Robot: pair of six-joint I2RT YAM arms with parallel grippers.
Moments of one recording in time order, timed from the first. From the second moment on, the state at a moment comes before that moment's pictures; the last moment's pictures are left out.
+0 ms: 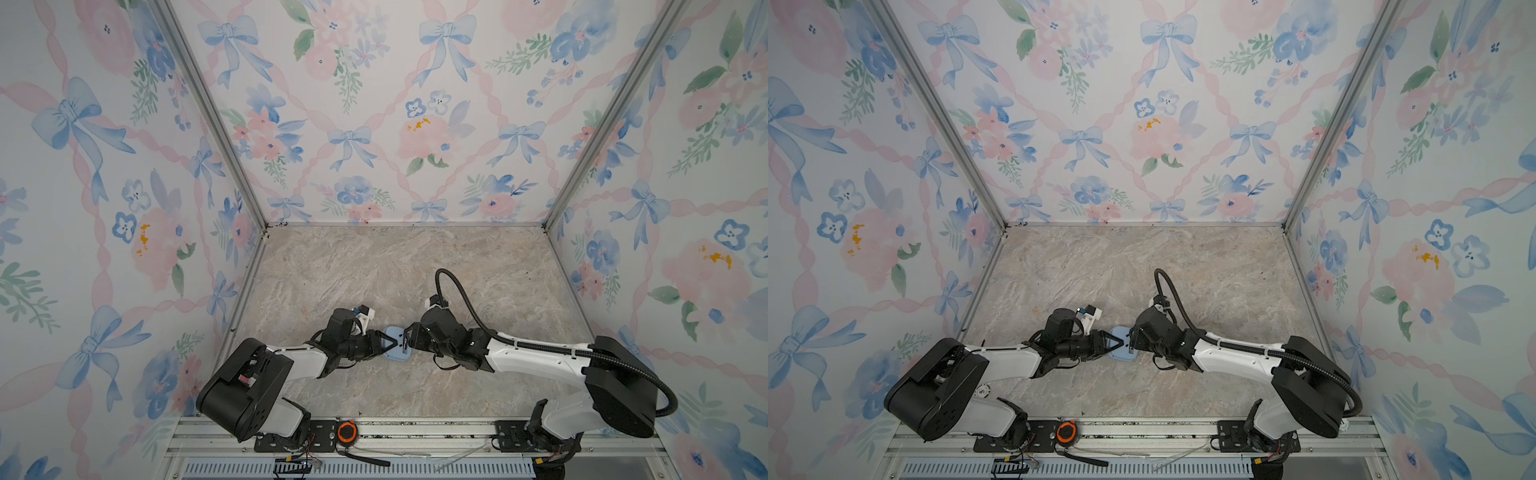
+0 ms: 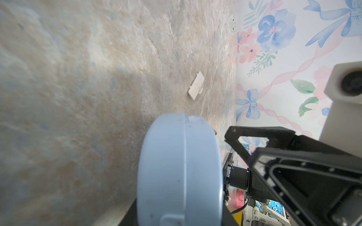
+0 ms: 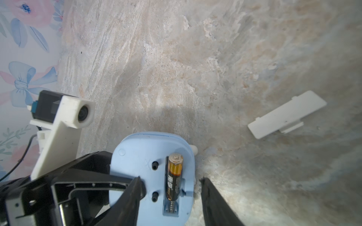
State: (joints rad) left arm -0.49 1.44 0.33 0.42 0.66 -0.86; right arm 0.96 1.46 0.79 -0.11 0.15 1.00
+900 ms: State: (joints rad) left arm -0.49 1.44 0.33 0.42 0.66 -0.86; right arm 0.92 1.60 0.90 -0.15 0.05 0.95
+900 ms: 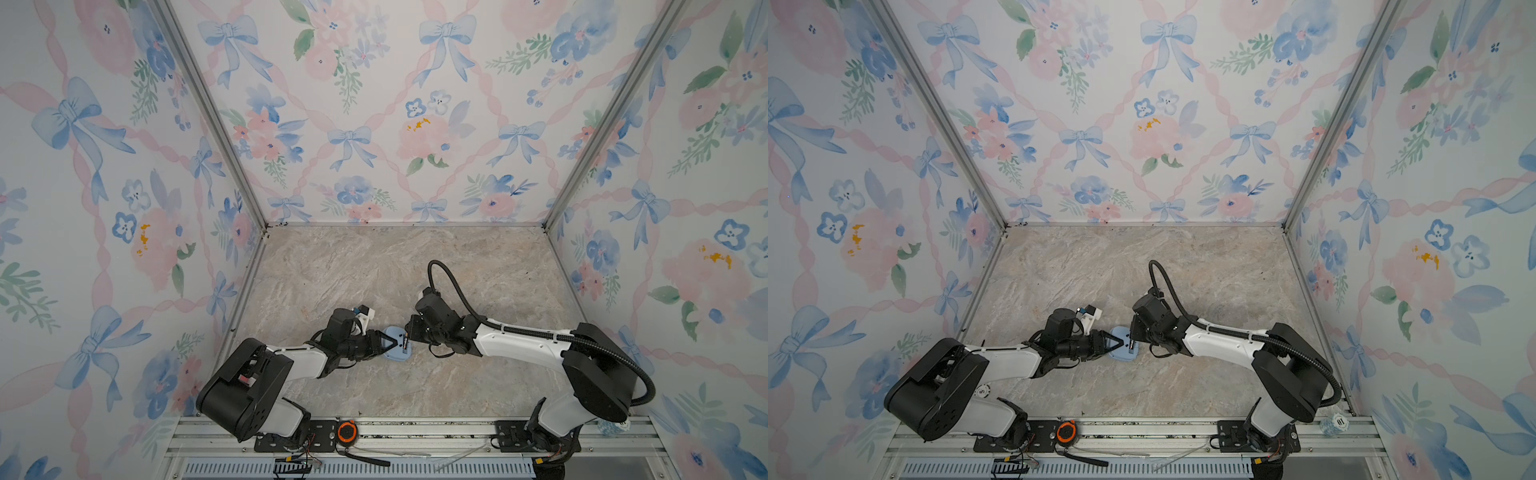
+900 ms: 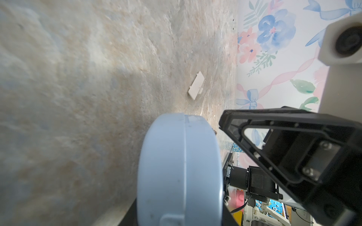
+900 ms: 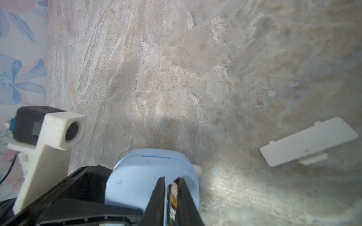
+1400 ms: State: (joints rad) left arm -0.49 1.44 0.33 0.42 0.66 -0.86; right arm 0.95 1.62 0.89 -0.14 0.09 1.00
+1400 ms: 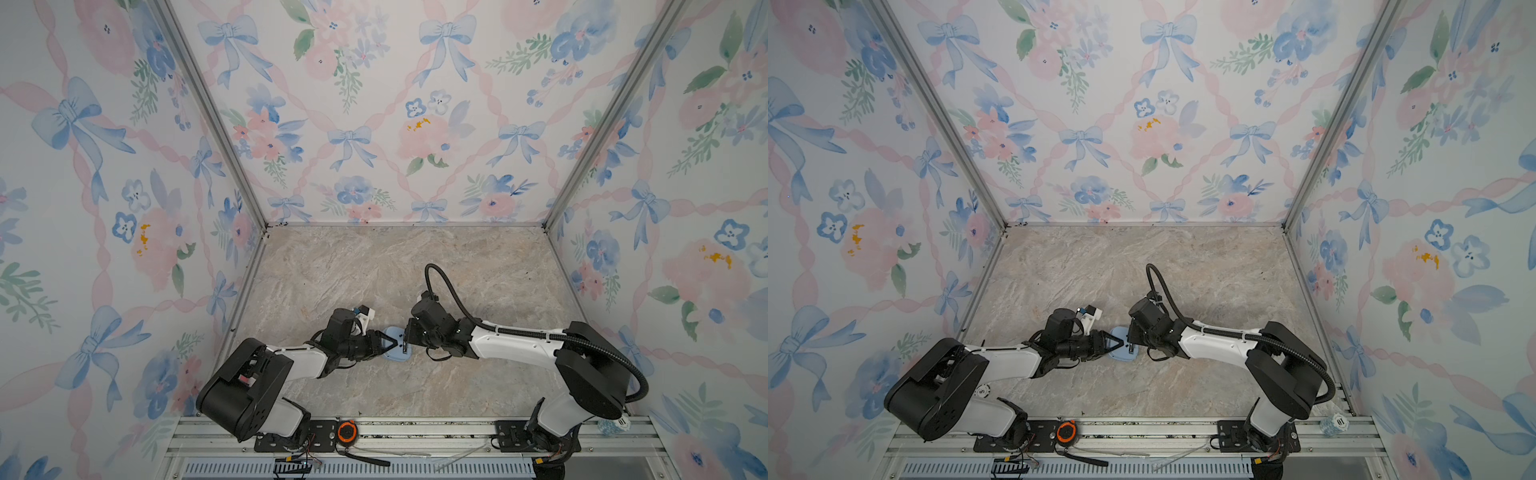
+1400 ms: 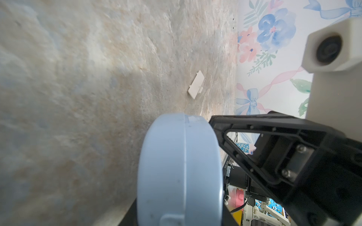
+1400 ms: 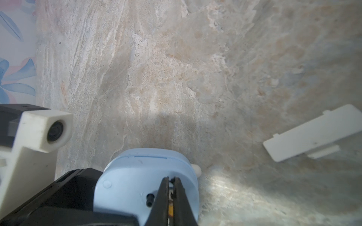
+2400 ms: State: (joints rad) left arm -0.49 1.40 0.33 0.37 0.64 -0.88; right arm 1.04 1.60 0.94 -0.33 0.07 1.11
